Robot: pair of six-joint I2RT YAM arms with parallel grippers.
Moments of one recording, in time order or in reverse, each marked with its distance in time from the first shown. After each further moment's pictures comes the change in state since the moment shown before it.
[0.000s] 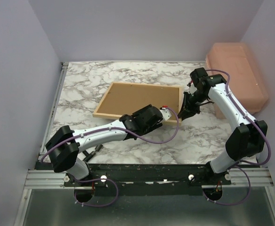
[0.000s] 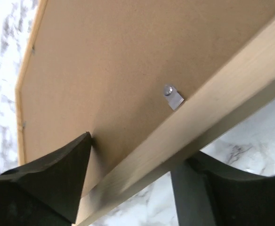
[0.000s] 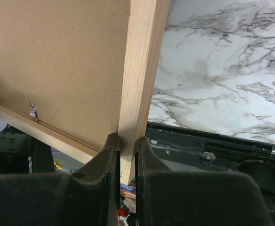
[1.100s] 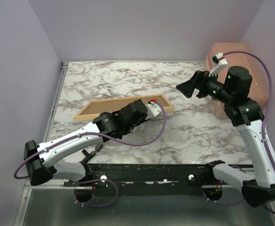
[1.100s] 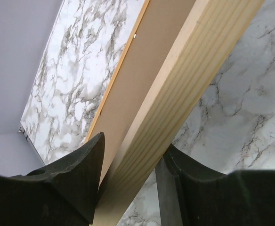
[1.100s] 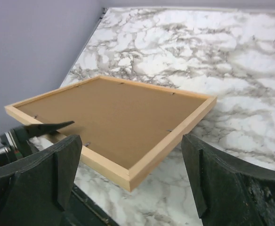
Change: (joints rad) left arm -0.012 -0.276 0.064 -0.205 -0.065 0.103; right arm -0.004 -0.458 -0.024 0.624 -0.056 -0.108
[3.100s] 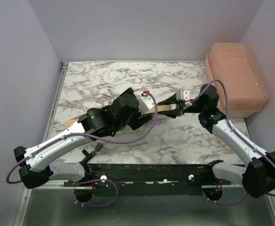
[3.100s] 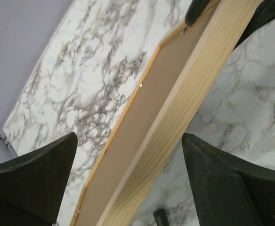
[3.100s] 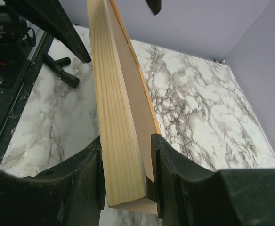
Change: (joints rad) left arm 0.002 -0.072 0.159 -0.176 0.098 -0.089; right arm 0.104 0.031 -0.655 0.944 -0.744 -0.783
